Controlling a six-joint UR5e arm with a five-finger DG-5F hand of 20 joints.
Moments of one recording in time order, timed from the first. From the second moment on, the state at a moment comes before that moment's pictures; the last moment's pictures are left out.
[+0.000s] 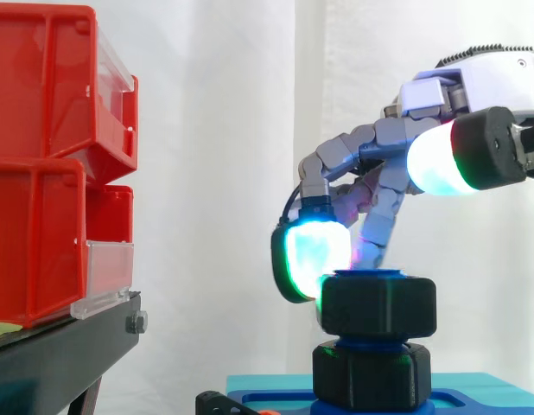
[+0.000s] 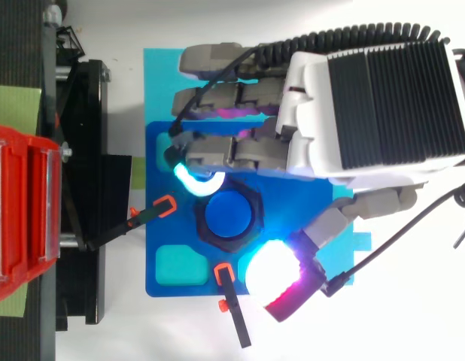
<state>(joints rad) 0.06 -2.20 -1.14 -3.00 -1.71 -1.33</state>
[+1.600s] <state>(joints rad) -0.03 -2.20 -0.99 -3.18 -1.85 -1.40</state>
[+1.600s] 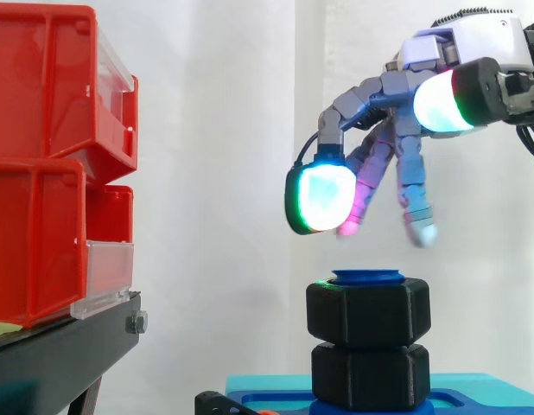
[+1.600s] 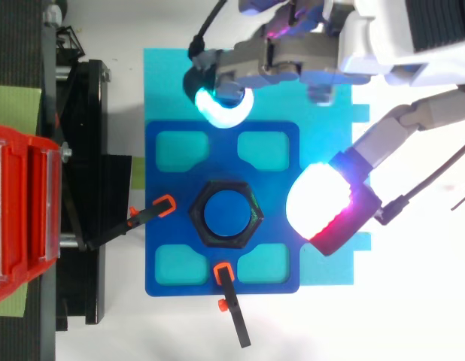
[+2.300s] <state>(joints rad) 0.02 -2.22 -1.08 -3.01 -1.84 -1.37</state>
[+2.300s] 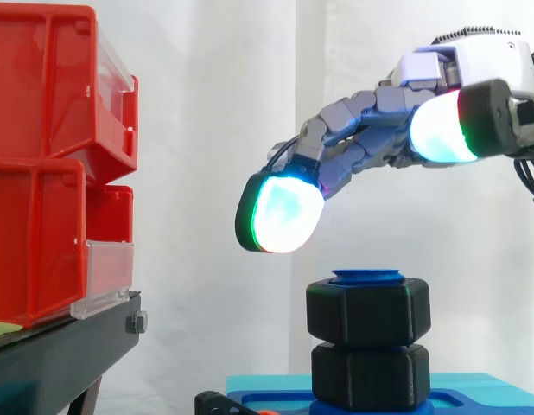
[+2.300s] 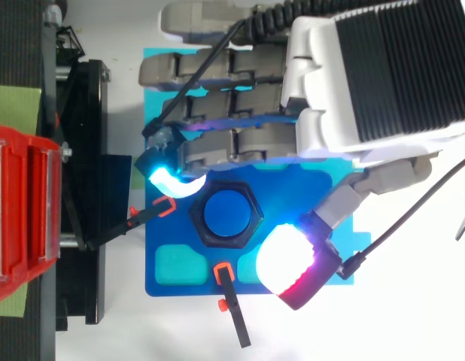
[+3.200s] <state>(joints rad) 0.01 -2.23 -1.11 -2.97 -1.84 -1.34</state>
